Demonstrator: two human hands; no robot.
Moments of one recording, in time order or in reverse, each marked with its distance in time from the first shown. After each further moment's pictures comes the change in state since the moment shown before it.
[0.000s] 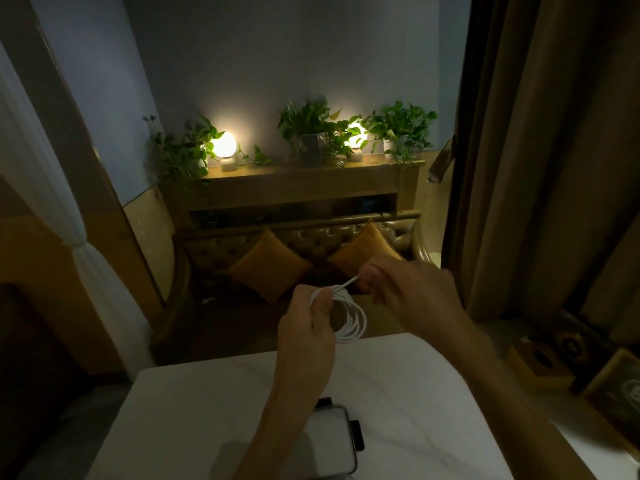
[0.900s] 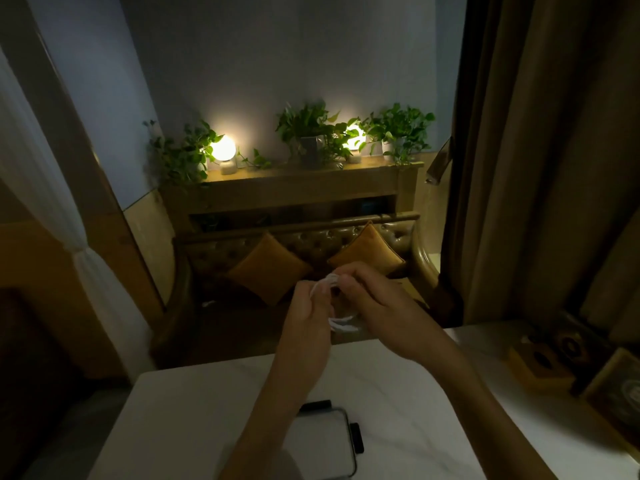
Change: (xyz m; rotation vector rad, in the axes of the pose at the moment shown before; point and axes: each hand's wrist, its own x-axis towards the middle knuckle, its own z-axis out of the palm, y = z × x) left_hand 0.008 0.012 0.001 -0.230 -0.172 -0.170; right_hand -0.006 -0.021 0.013 0.793 -0.095 0.051
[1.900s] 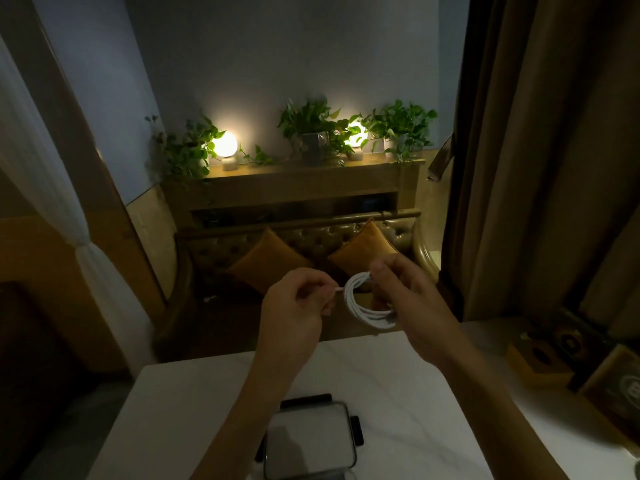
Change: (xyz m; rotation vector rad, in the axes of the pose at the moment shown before) left_hand 0.000 0.006 -0.019 0.222 0.065 0.195; right_hand -0.014 0.003 -0.005 0.320 0.222 0.227
